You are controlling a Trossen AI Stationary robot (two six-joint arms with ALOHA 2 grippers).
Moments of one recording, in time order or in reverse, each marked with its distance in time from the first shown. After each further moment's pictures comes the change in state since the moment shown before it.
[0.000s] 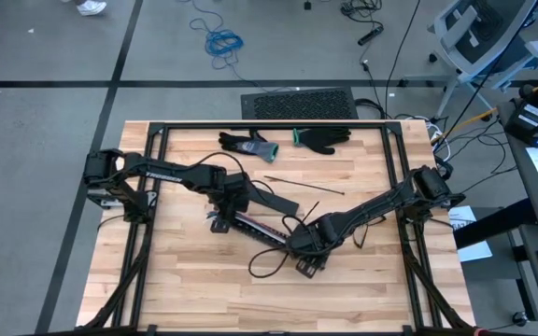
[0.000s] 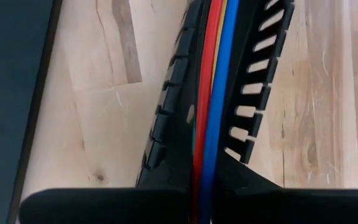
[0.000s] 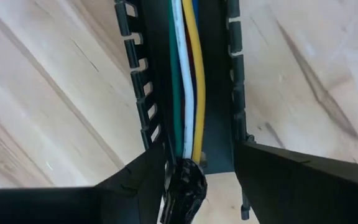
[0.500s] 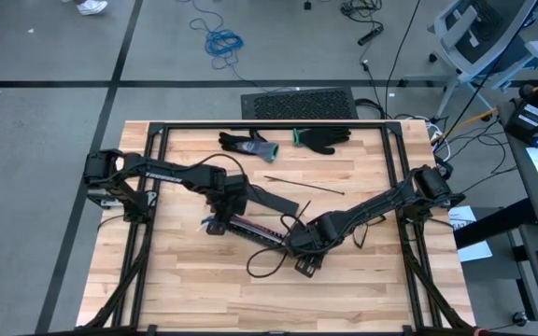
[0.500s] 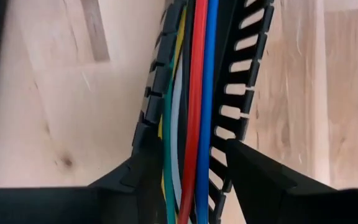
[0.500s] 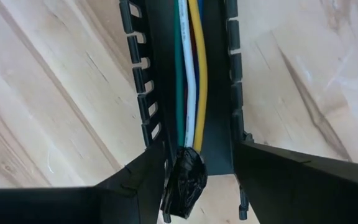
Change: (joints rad) left arm -0.007 0.000 0.014 -0.093 0.051 0.000; right arm 0.002 -0.006 0.002 0.019 0.018 -0.067
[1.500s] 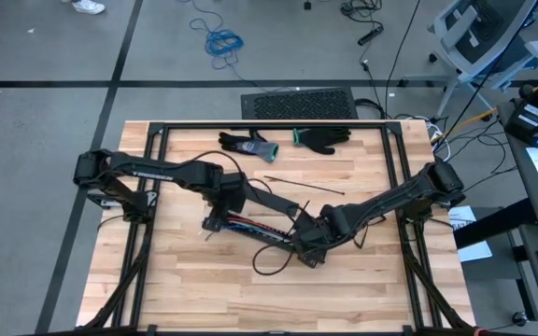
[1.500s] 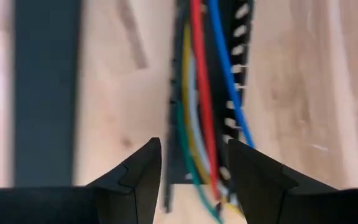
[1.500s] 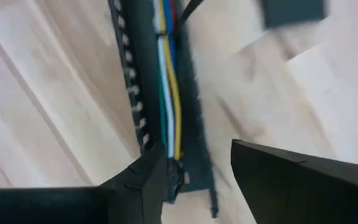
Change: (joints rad) left arm -0.037 -0.078 0.106 -0.142 -0.191 0.112; right arm 0.000 -0.111 0.000 -0.058 0.229 -0.006
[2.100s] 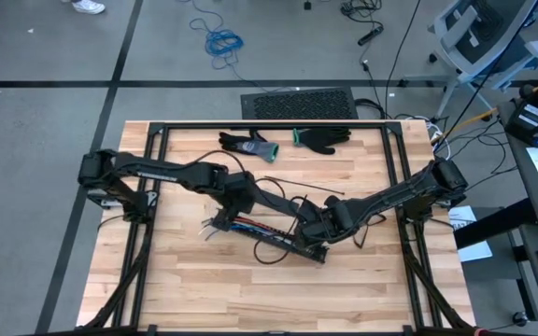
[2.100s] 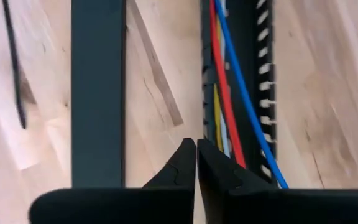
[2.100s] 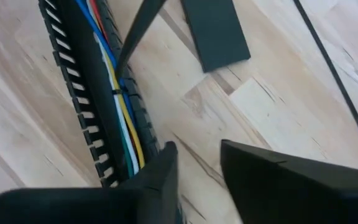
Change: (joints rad) left arm -0.020 0.041 0.034 0.150 -0.053 0.099; right arm -0.020 -0.035 -0.001 -0.038 0.174 0.113
